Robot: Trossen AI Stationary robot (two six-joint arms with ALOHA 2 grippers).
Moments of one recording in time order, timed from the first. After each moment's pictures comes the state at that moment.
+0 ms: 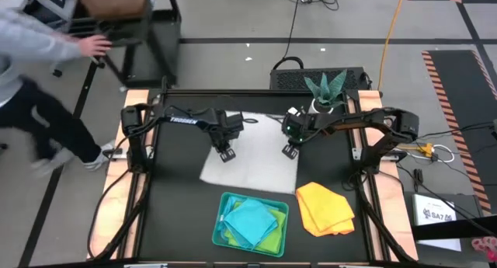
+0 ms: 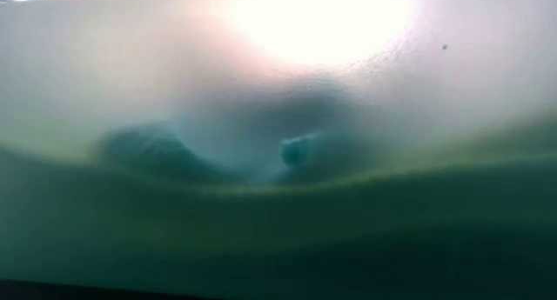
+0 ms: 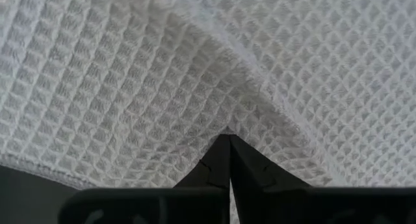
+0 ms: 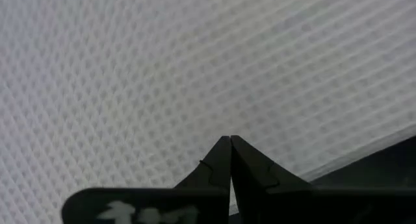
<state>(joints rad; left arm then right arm) 0.29 1.92 1.16 -0.77 0.17 -0.22 -0.34 1.58 0.82 -0.49 -0.02 0.30</state>
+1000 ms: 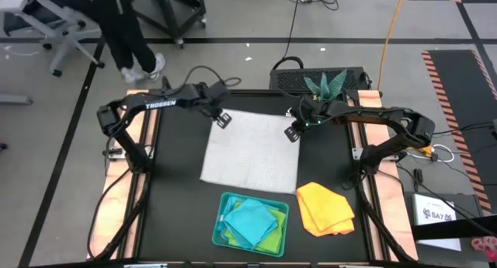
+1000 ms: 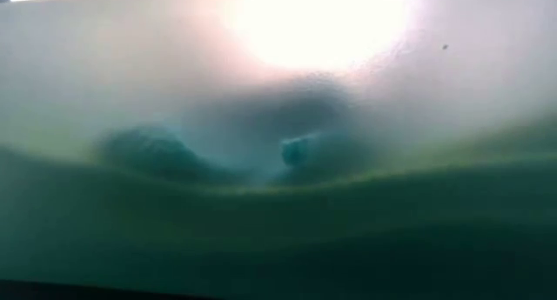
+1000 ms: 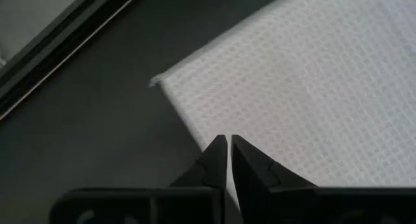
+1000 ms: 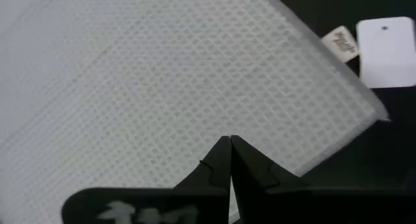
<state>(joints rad) 0.54 1.67 1.22 -0.78 -0.13 -0.30 -0.51 1.43 0.82 -0.45 -0.12 0.36</state>
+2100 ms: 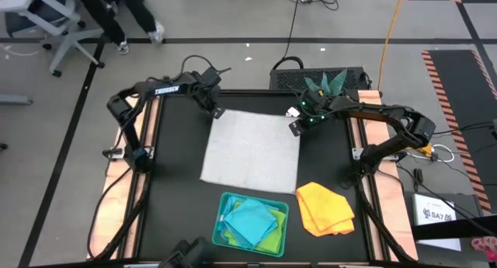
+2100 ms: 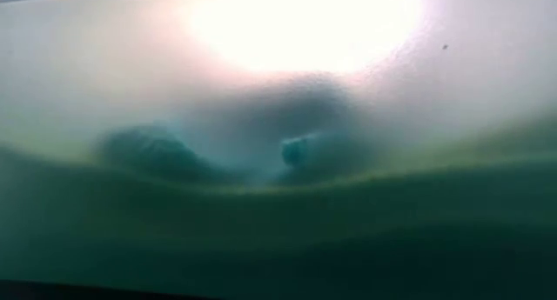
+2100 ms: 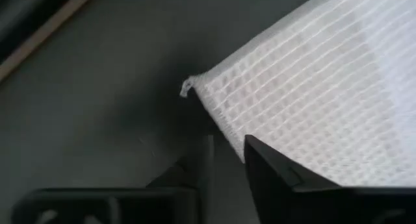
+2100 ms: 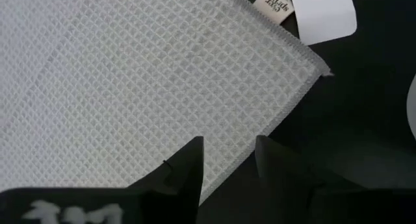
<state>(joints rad) 0.80 1.84 1.23 -0.73 0.14 -0.08 -0.61 1.44 0.82 -0.55 -0.14 0.43</state>
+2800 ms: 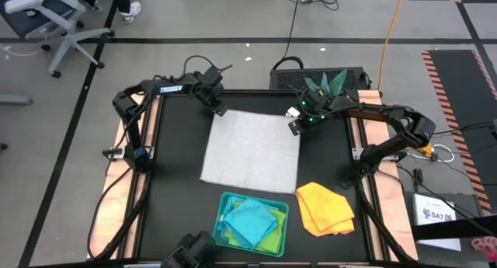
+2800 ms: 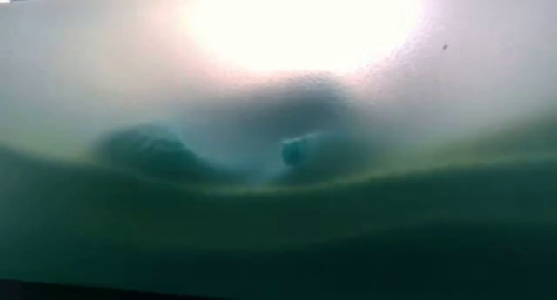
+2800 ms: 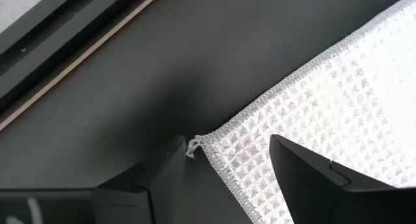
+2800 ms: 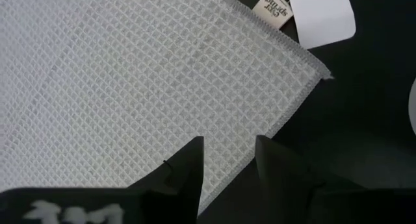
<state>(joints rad) 0.81 1.90 1.23 -0.58 0.16 -0.07 -0.61 1.44 0.82 -0.54 -0.13 0.46</state>
